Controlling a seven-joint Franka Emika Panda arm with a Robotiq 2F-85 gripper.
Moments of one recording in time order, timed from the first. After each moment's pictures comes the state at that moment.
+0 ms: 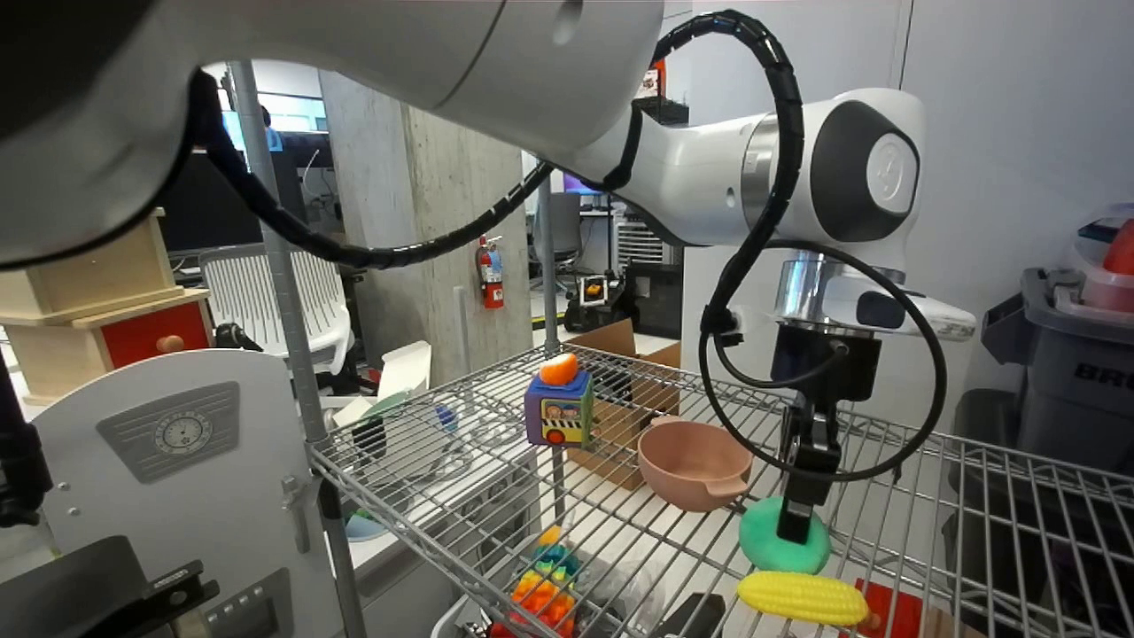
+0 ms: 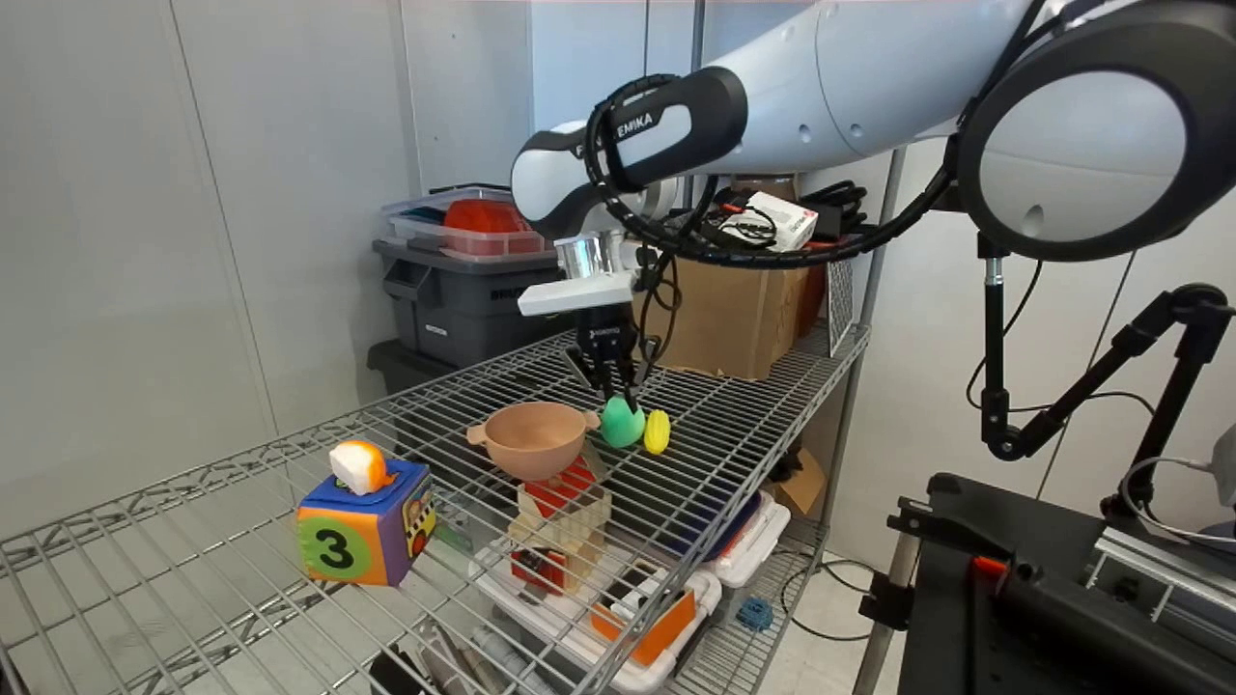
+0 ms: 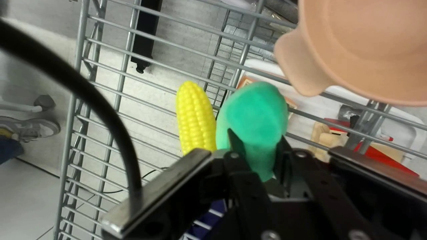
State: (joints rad) arm -0.16 1.45 -0.17 -0.45 0.10 1.63 1.03
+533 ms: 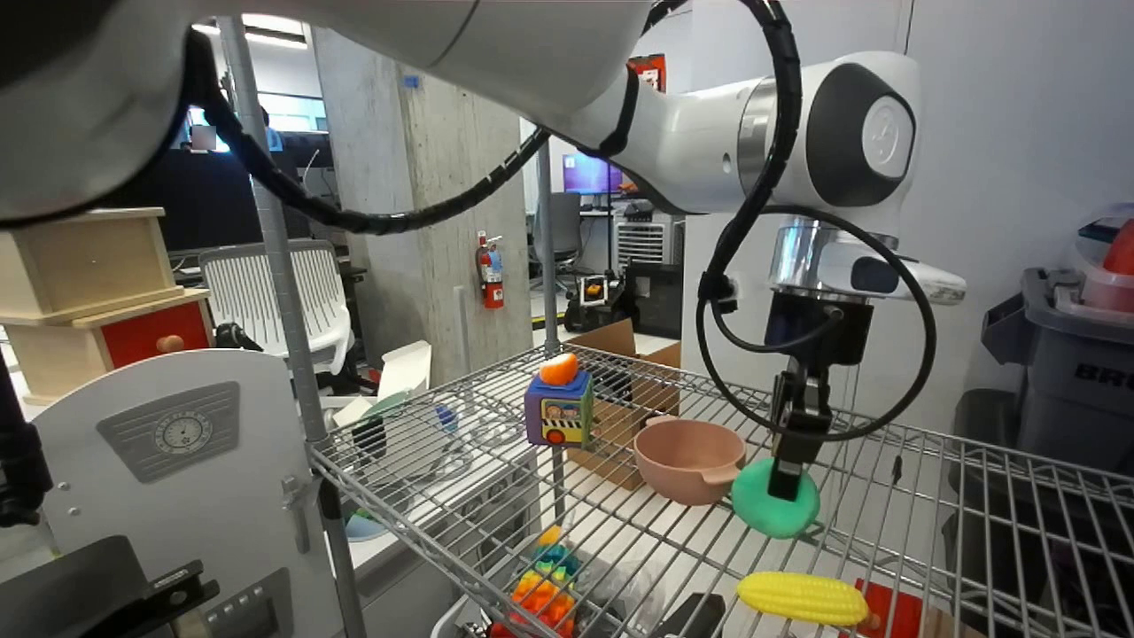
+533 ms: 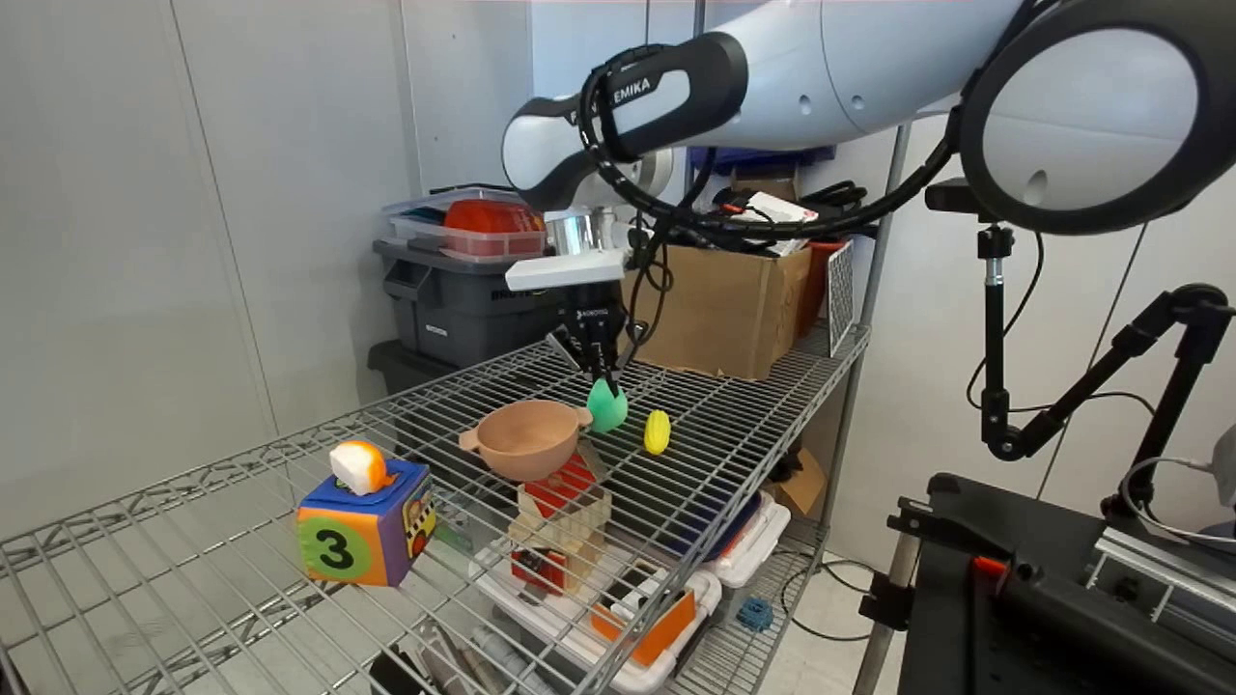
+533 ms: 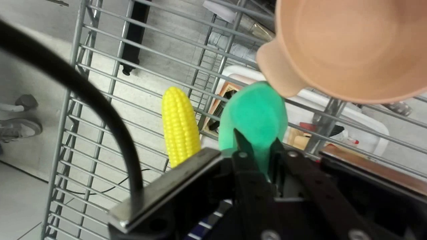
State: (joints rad) arm -0.16 1.41 -0.13 -0.45 0.10 1.63 1.01
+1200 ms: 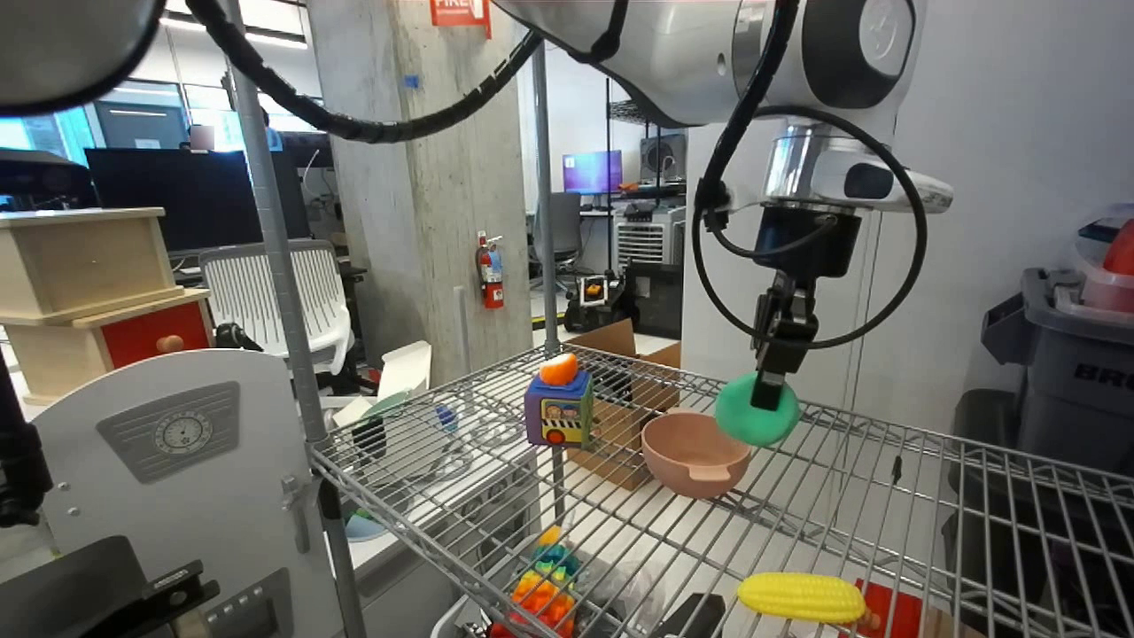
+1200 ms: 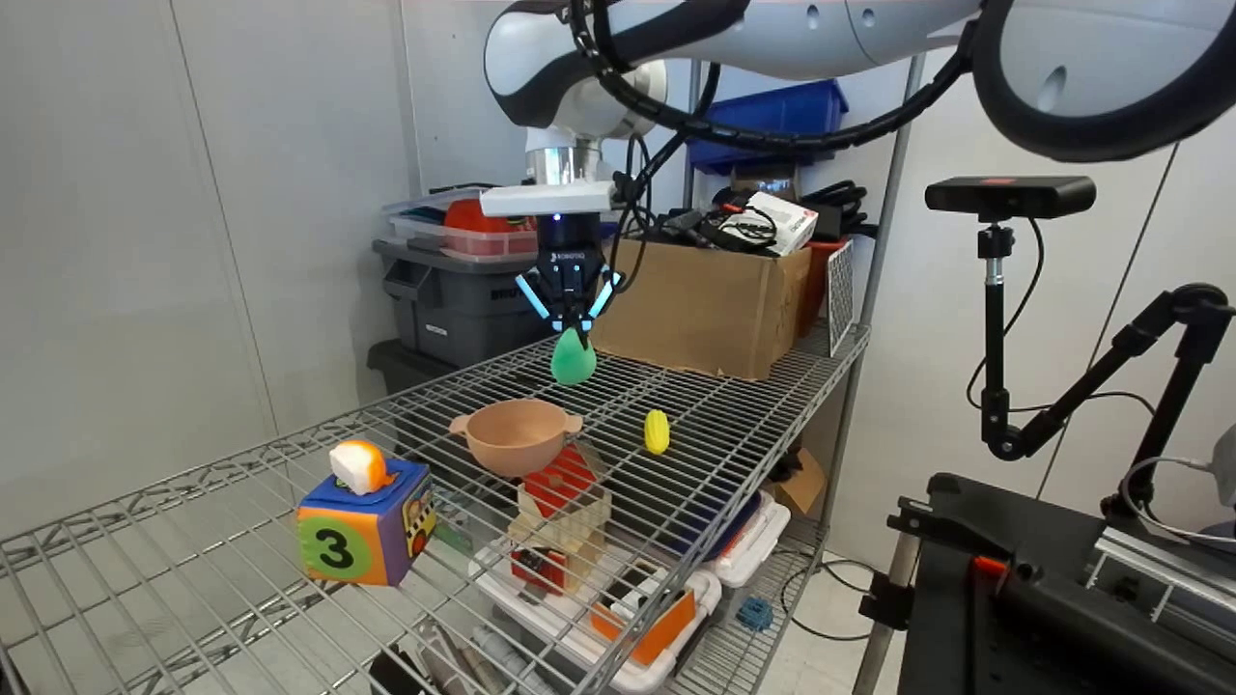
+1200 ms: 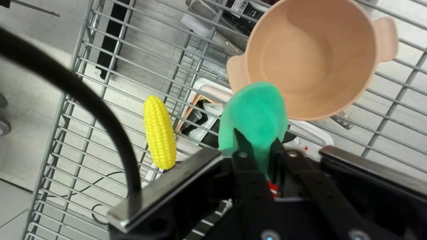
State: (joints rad) arm -0.16 1.32 -0.06 -0.45 0.11 1.60 0.96
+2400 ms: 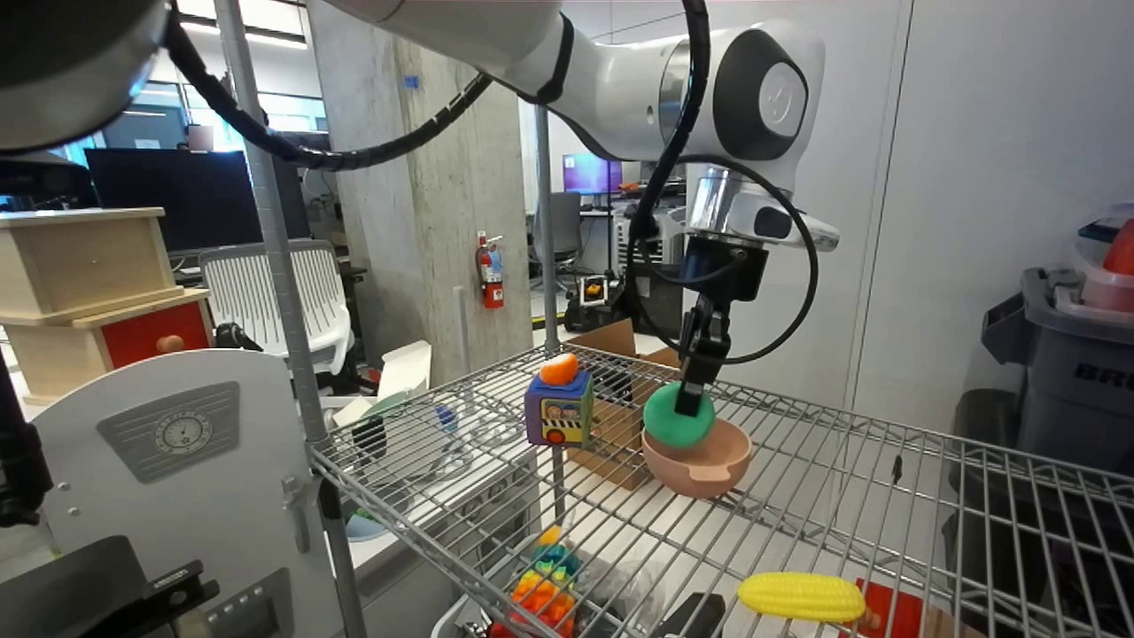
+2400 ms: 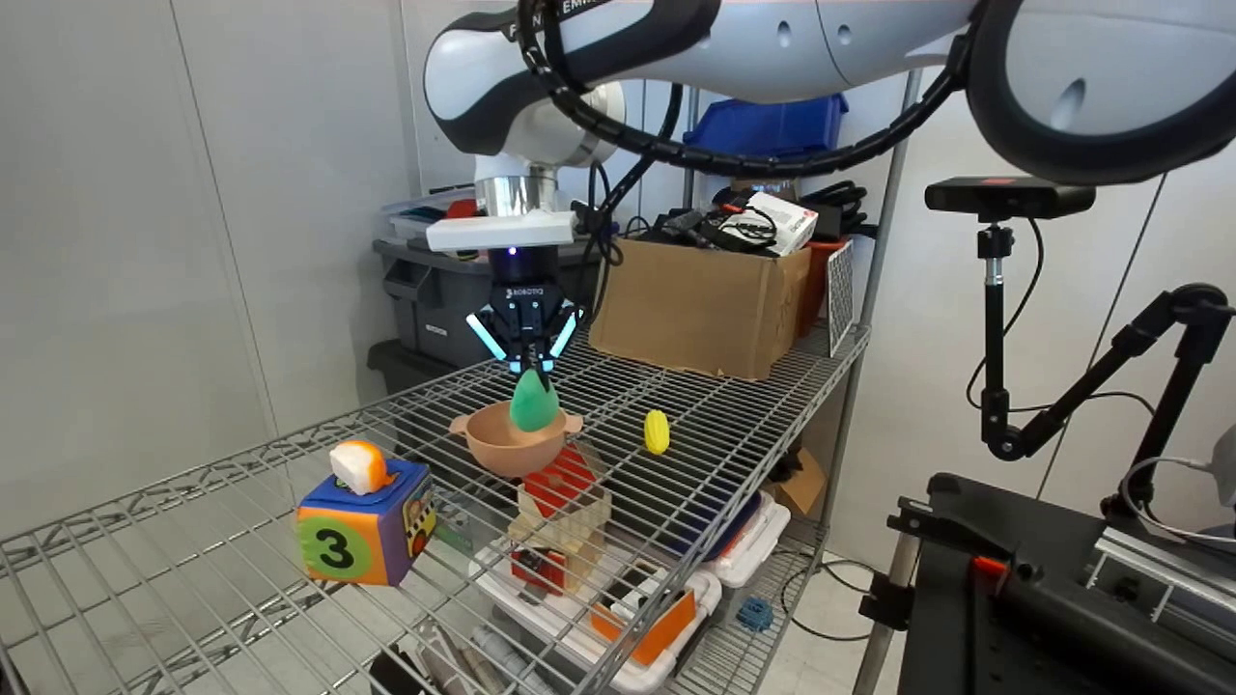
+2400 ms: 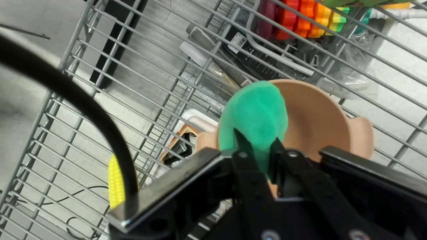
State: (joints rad) arm -0.09 1.35 -0.02 -0.46 0.11 1.60 0.93
